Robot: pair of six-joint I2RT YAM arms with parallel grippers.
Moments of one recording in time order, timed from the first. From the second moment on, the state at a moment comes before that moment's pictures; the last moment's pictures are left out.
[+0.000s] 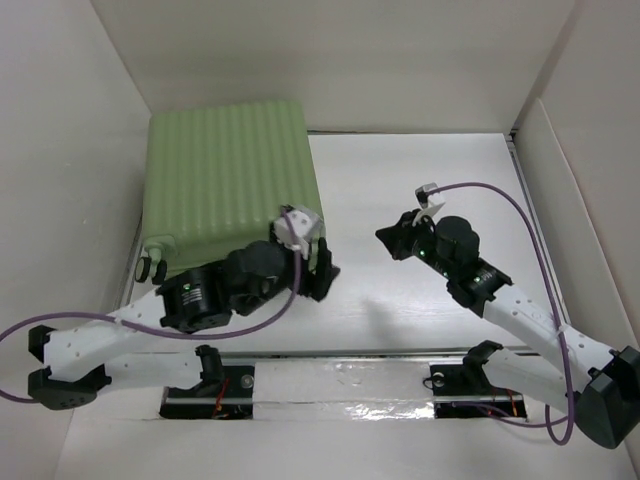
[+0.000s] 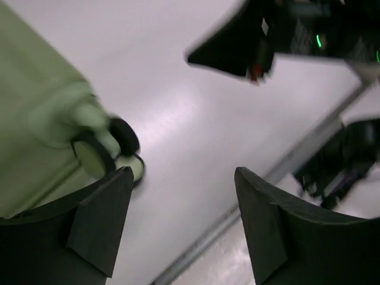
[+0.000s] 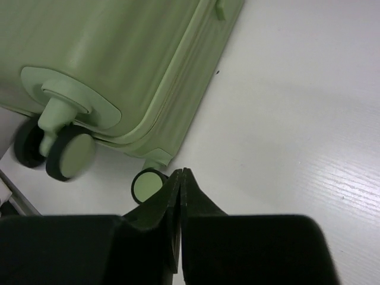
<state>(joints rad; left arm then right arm) -1.25 0.95 1.13 -0.63 -0.38 -0.37 0.60 0.96 0.65 0.10 -0.05 0.39</state>
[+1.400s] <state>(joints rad) 0.43 1.49 0.98 -0.37 -0.30 -0.63 0.62 0.83 0.57 0.10 -0.03 0.39</state>
